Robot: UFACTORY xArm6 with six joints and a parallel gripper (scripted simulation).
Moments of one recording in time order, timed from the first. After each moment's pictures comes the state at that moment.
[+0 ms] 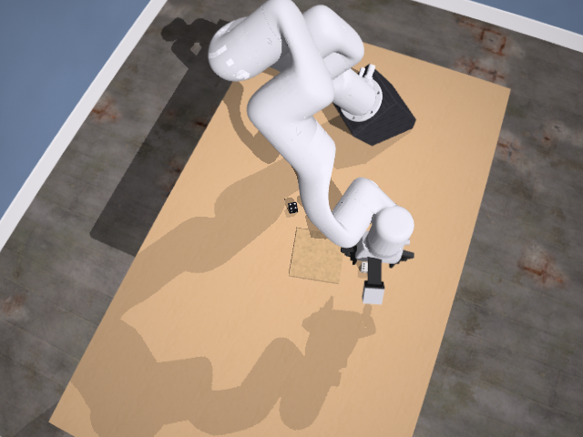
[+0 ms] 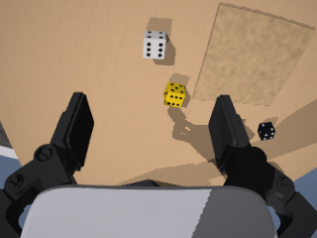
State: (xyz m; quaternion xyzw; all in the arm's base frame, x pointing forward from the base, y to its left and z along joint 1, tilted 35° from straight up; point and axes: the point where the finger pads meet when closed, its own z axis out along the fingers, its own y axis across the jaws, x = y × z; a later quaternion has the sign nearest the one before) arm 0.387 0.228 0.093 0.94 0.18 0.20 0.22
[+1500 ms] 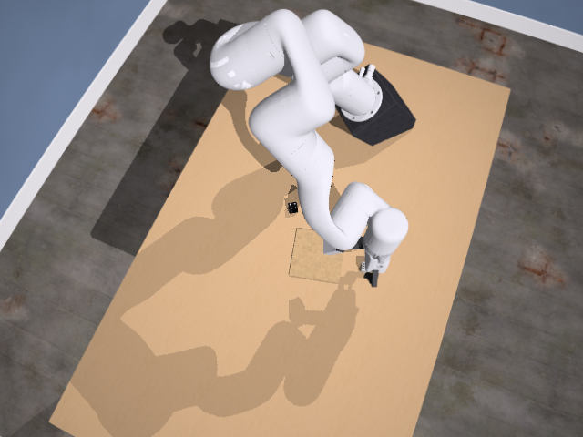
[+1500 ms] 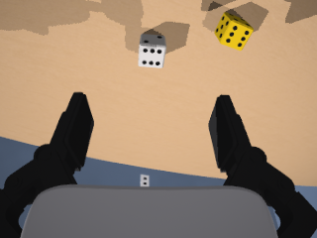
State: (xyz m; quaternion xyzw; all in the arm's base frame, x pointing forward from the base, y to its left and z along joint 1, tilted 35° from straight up) arm 0.393 0.211 0.065 0.80 -0.52 0.29 0.03
